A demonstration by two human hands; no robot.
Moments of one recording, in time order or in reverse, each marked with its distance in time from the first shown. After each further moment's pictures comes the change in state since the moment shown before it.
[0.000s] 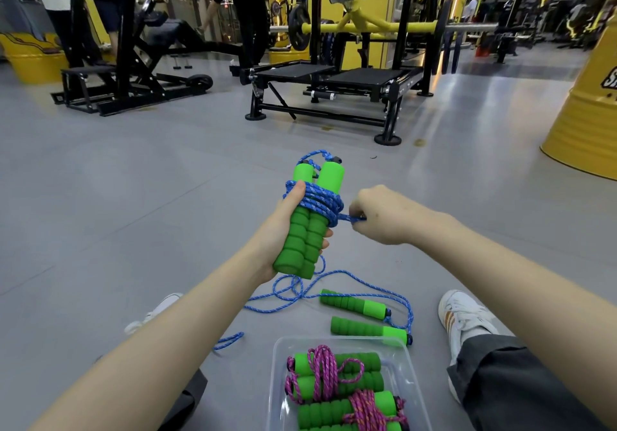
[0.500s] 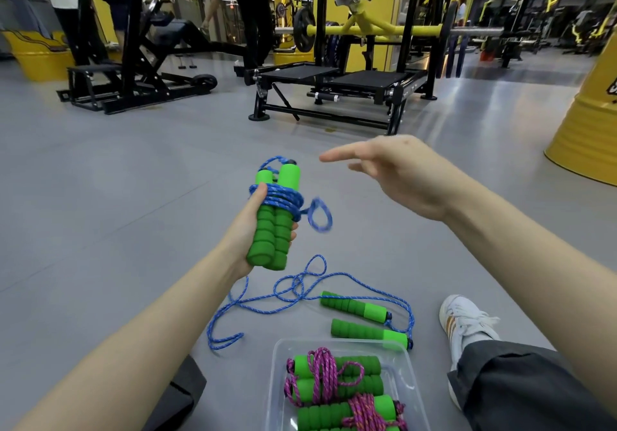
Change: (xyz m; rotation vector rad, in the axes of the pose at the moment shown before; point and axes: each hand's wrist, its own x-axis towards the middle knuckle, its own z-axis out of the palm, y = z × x) left_hand 0.003 0.001 -0.036 -0.212 0.142 0.003; right_hand -0.008 0.006 -0.042 1.212 0.086 -0.289
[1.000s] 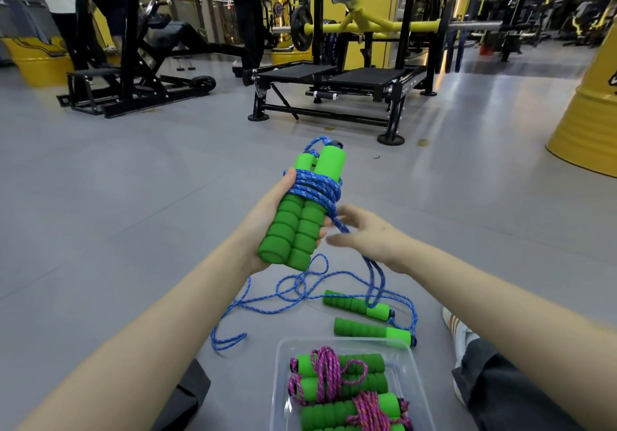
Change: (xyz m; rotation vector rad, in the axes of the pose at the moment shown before) left_hand -0.009 0.010 0.023 0.093 -0.242 -0.059; right_hand -0.002 0.086 0.037 -0.196 -0.008 0.318
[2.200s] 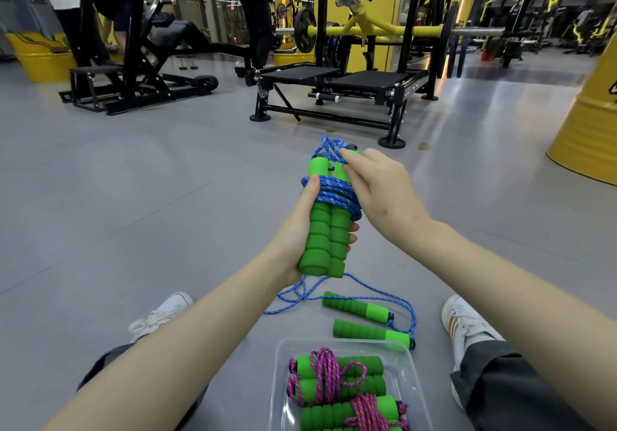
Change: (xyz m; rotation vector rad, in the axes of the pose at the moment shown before) left_hand -0.003 -0.017 0.037 -0.004 0.027 0.059; right_hand -0.010 -0.054 -0.018 -0.725 0.621 -0.521
